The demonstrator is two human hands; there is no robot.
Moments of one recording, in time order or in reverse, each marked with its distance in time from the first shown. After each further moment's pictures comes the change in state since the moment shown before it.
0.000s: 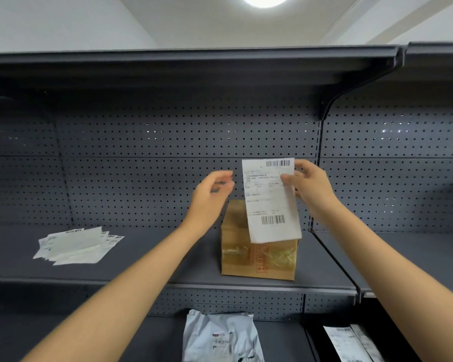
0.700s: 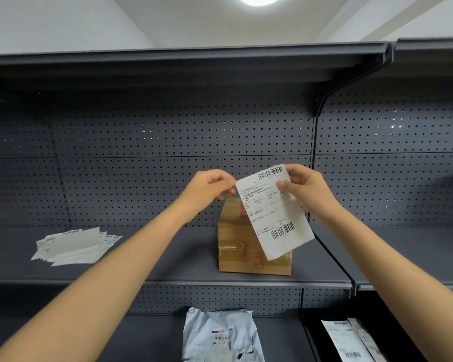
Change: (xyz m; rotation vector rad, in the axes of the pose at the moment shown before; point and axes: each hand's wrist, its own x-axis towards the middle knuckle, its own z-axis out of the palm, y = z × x) left_hand 0.012 0.021 -0.013 0.014 -0.283 -0.097; right_hand -0.016 0.005 -0.013 -0.145 -0.131 -0.130
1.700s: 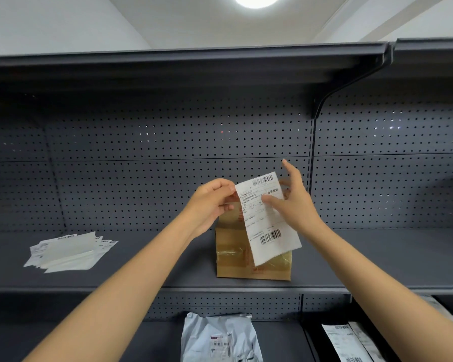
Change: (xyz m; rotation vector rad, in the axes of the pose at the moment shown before) left_hand 0.003 -0.014 0.020 -0.469 -0.042 -0.126; right_hand -0.003 0.015 0.026 -0.110 0.099 0.050
